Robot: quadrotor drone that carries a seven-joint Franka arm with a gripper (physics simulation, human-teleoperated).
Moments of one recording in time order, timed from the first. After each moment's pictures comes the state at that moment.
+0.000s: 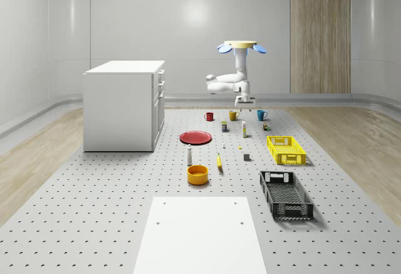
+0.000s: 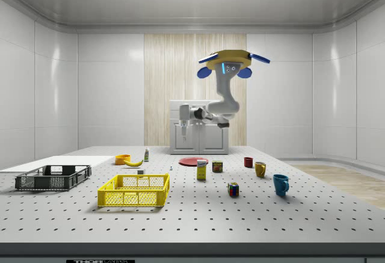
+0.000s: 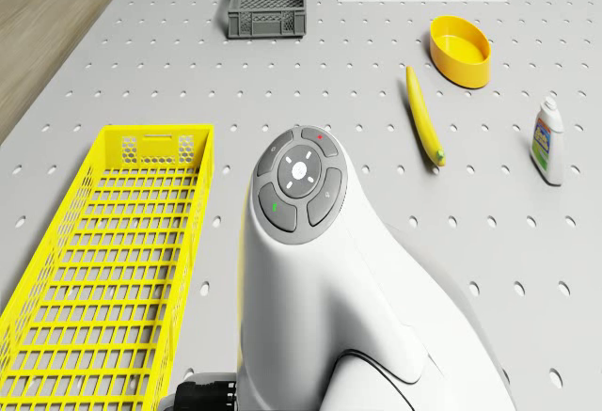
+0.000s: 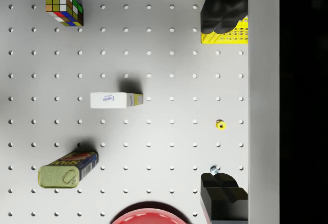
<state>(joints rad) -1.13 -1.36 1.34 -2.88 -1.84 1.43 1.66</state>
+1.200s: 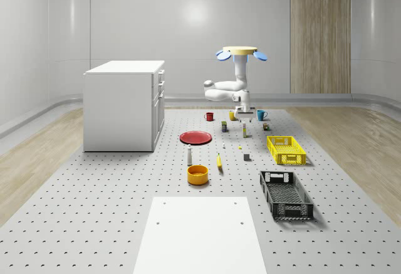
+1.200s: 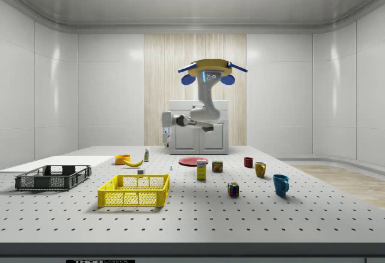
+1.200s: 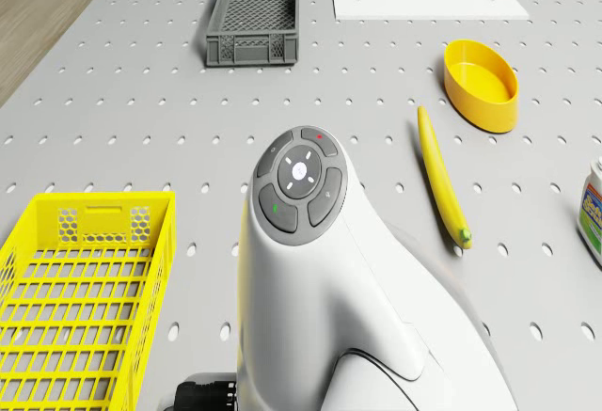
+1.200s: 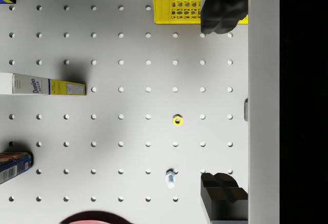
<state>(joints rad) -1.15 -1.43 1.36 -2.87 -1.81 1.49 1.67</state>
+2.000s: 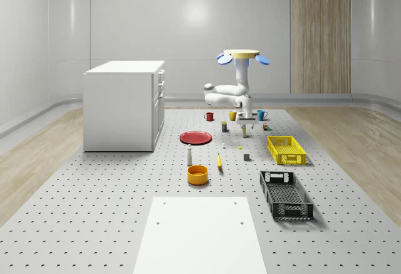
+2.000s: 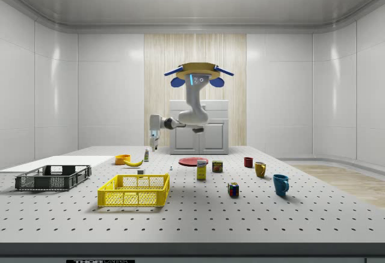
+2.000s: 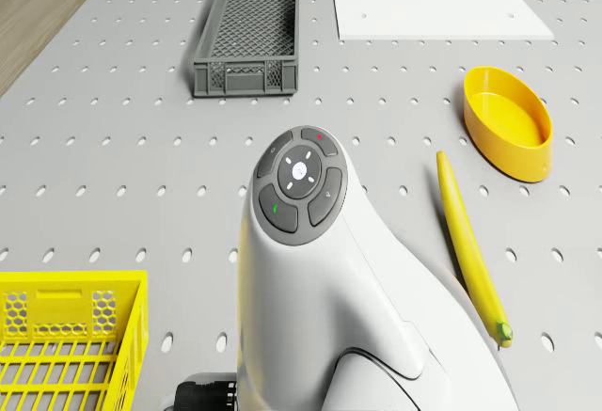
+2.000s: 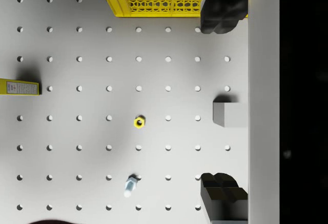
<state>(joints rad) -1.16 -1.46 1.36 -2.87 -1.80 1.52 1.68</state>
